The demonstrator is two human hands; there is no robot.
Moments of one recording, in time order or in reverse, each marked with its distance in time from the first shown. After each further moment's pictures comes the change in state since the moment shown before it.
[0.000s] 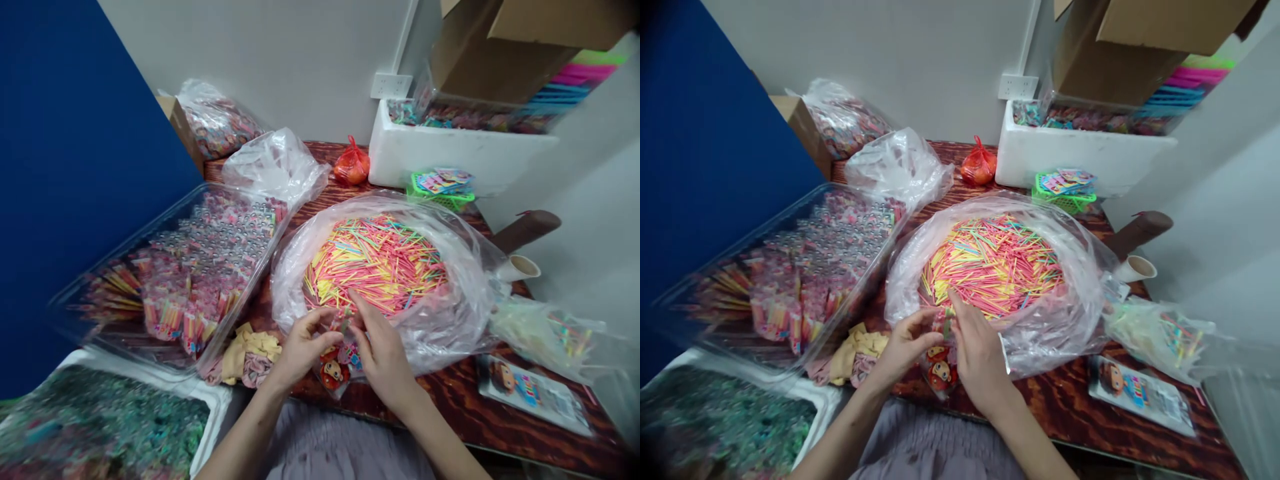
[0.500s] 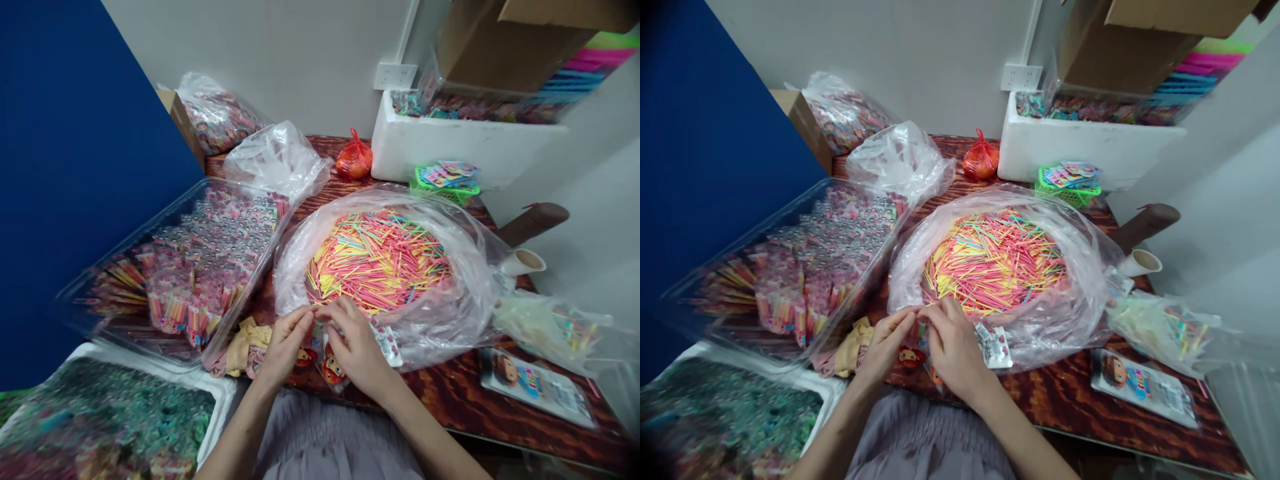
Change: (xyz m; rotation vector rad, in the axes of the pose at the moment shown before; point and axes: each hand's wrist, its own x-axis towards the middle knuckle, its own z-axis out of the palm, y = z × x) left_hand -0.015 0.011 -0.024 0.092 0.173 0.025; right_hand 0.016 -0.023 0.029 0.153 -0.186 0.042
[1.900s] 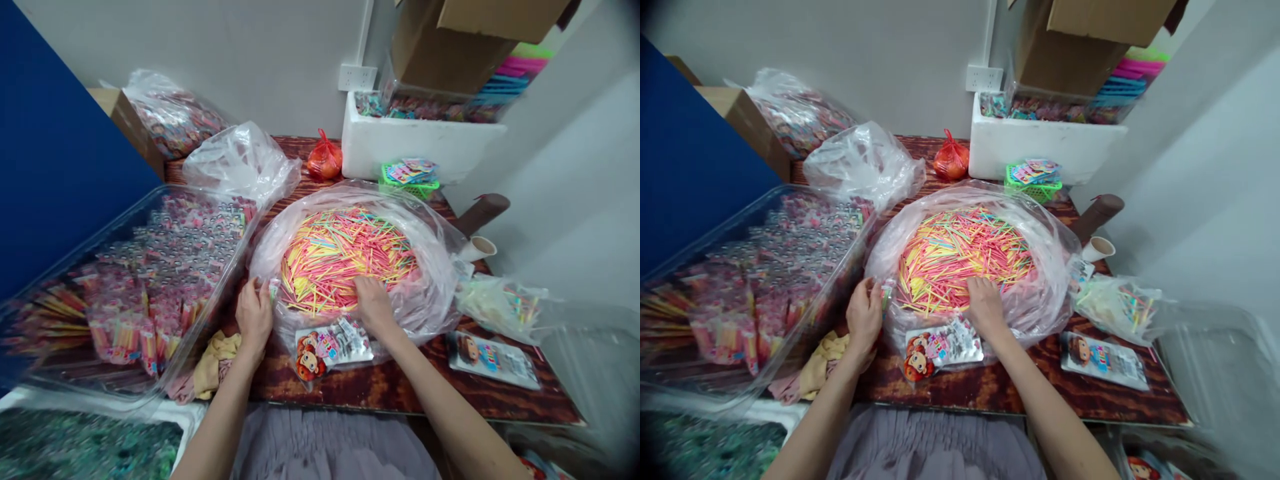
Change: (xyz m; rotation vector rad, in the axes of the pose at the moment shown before) left_hand 0.081 -0.059 -0.012 0.890 0.497 0.182; right_hand 0.005 0.139 -0.056 -0.823 0.076 0.137
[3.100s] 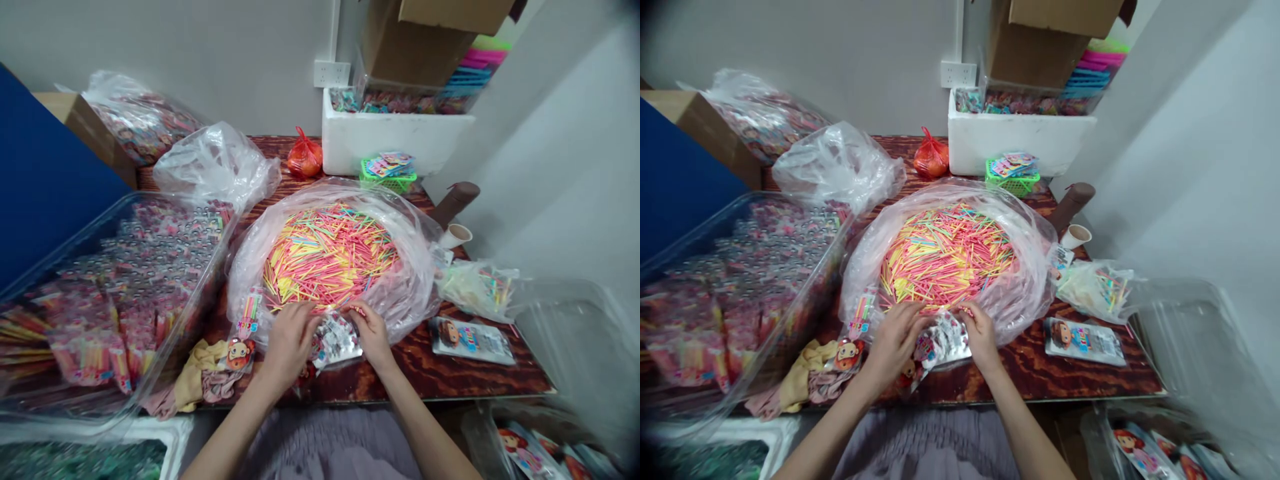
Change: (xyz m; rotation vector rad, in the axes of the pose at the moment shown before) left_hand -0.068 0.087 -0.015 -0.201 -0.481 0.566; right_hand -0.068 -0.011 0.007 1.232 0.230 0.393
